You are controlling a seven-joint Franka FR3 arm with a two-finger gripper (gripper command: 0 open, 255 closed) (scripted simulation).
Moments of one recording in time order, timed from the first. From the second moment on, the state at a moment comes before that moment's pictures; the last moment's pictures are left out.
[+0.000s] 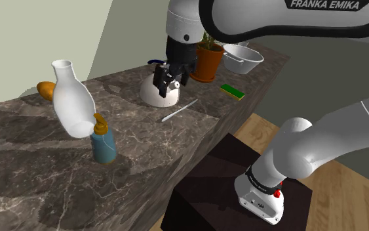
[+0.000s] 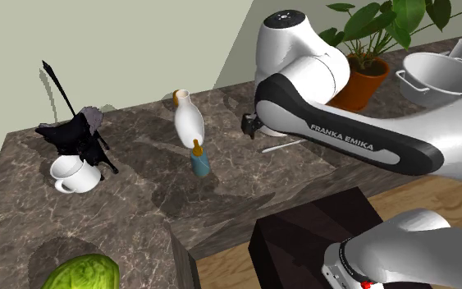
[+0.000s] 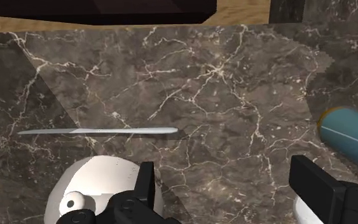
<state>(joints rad) 0.10 -0.46 0.38 -2.17 0.06 1.77 0.42</state>
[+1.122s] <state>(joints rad) 0.18 0.09 0.66 -1.67 -0.15 1.78 0.85</state>
